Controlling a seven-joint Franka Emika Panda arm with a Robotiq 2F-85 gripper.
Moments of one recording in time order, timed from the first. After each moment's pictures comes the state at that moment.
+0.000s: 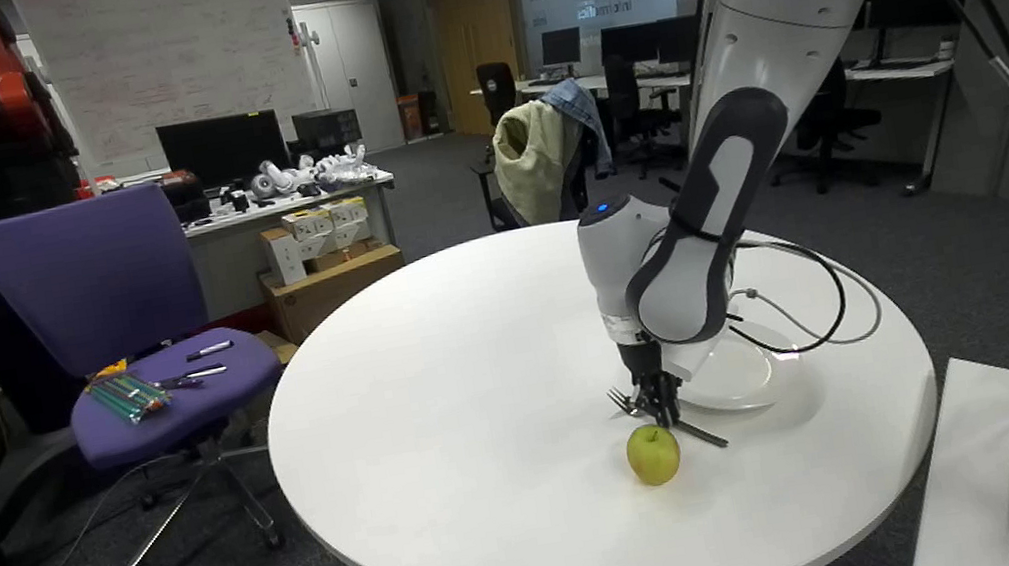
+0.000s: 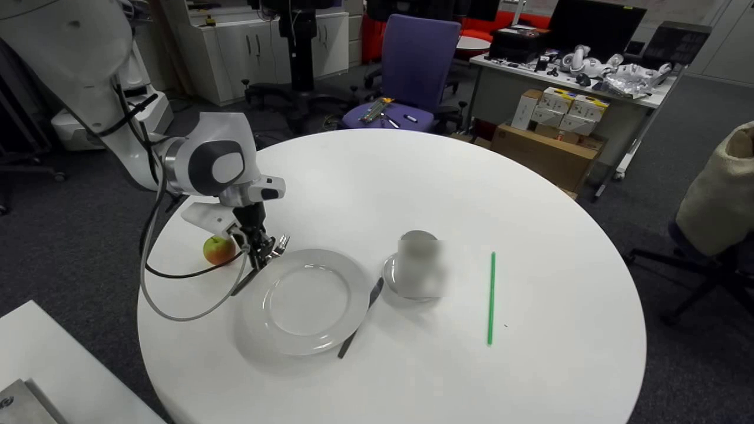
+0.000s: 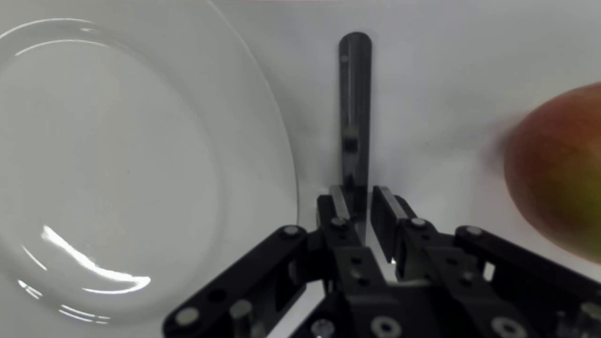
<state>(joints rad) 0.18 0.43 -0.13 -2.36 -0.21 2.65 0.30</state>
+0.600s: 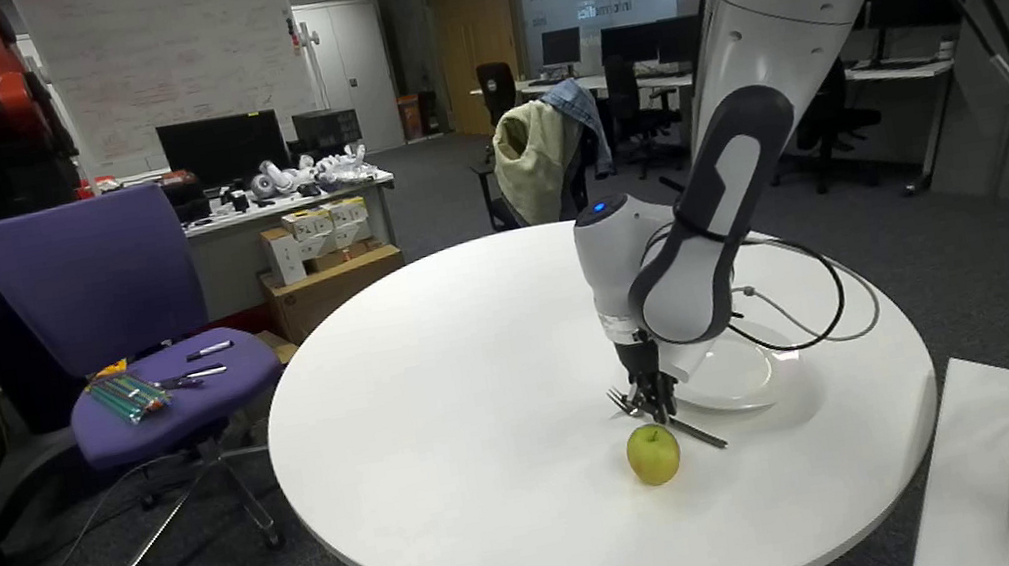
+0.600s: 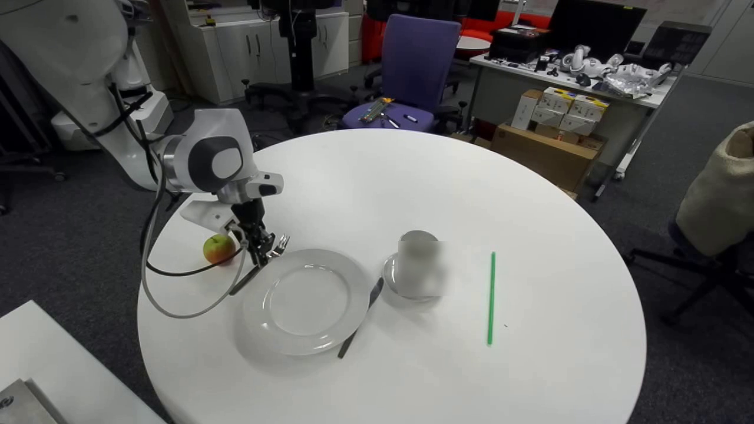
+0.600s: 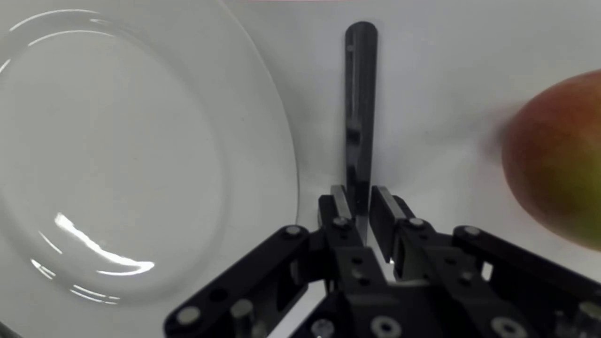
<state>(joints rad) 0.20 0.42 -0.14 -2.36 -0.26 2.66 0.35</state>
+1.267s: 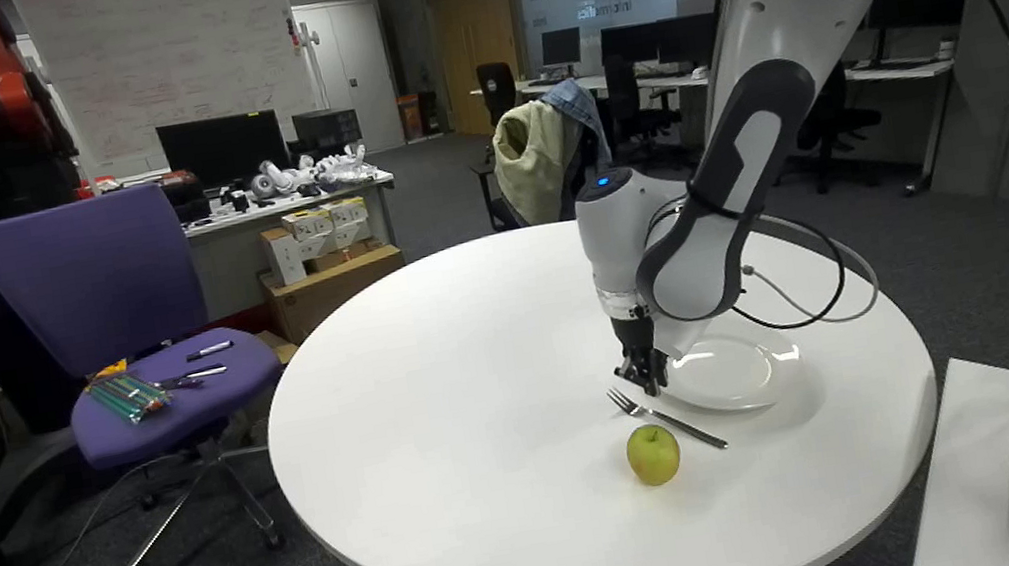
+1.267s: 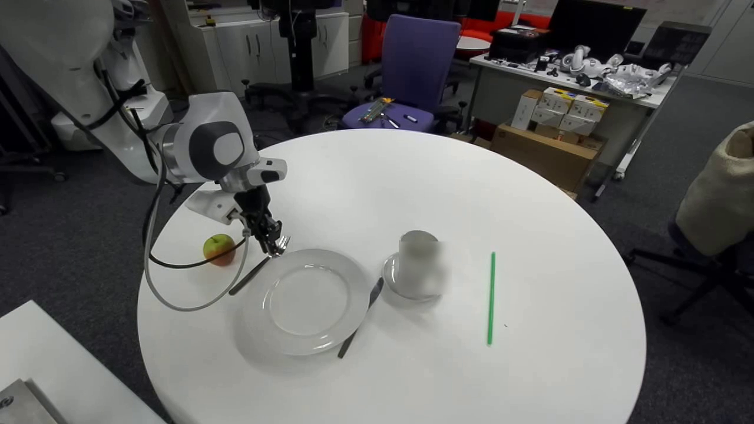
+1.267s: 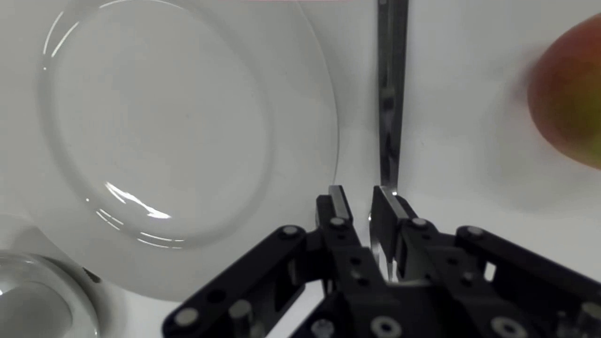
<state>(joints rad) 0.22 0.36 -0.20 -2.38 -0.35 2.67 0.44</state>
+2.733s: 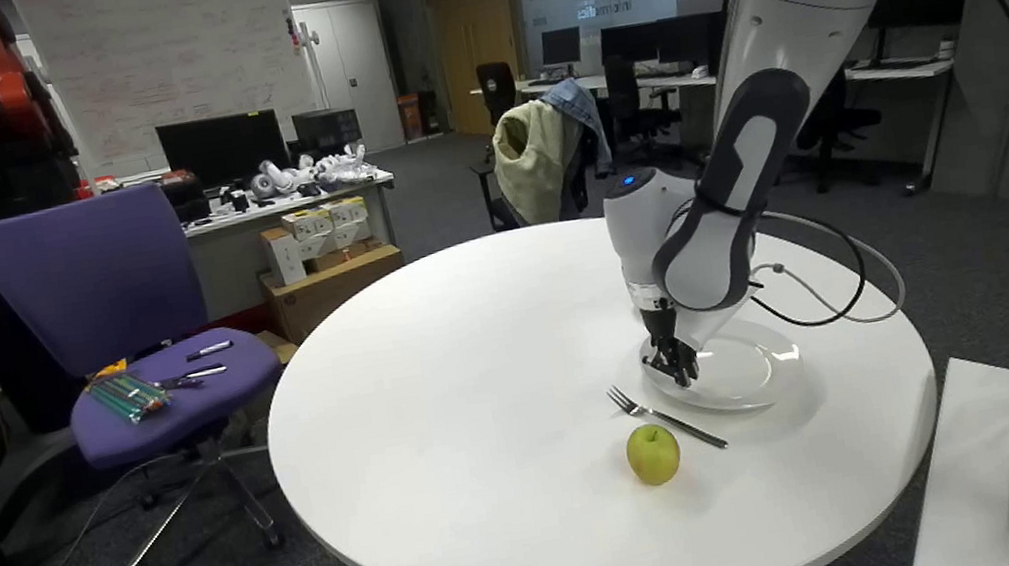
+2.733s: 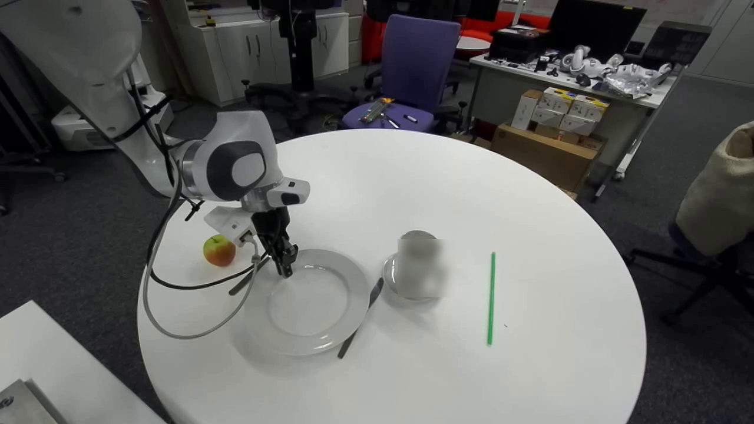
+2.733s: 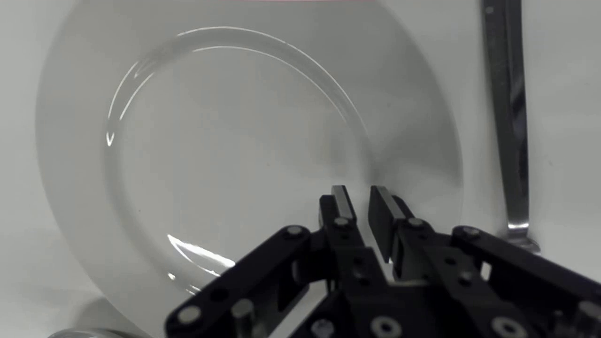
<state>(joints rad) 0.13 0.40 -0.23 -2.38 -0.32 2.67 0.44</state>
